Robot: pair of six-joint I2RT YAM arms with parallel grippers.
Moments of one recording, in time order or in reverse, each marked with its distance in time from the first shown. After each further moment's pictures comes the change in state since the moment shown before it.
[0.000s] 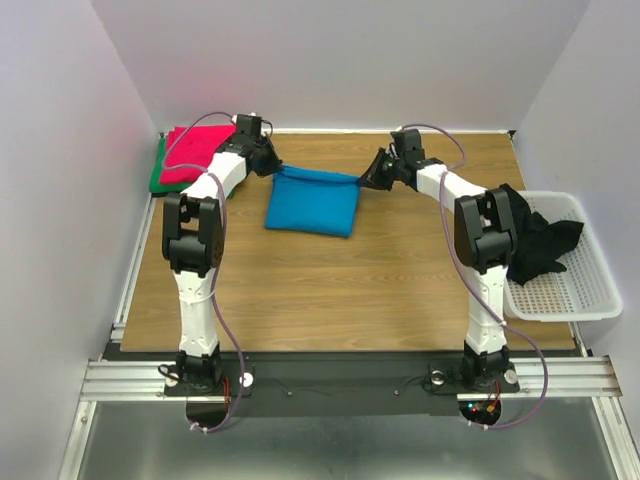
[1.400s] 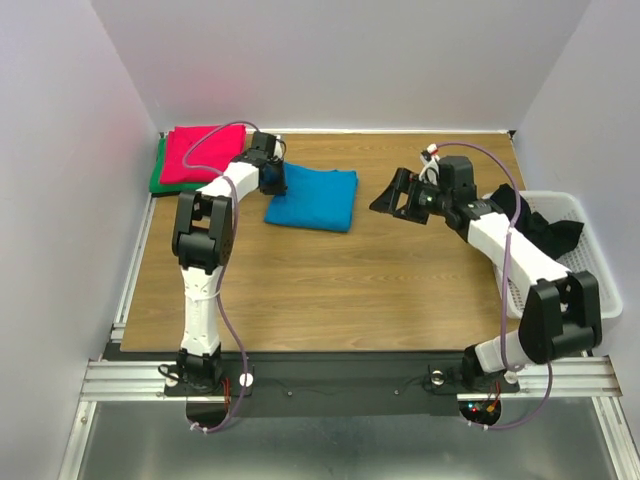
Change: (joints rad) left arm -0.044 0.097 -0.055 -0.021 -0.019 0.331; right arm -0.018 -0.705 -0.602 -0.006 -0.119 -0.144
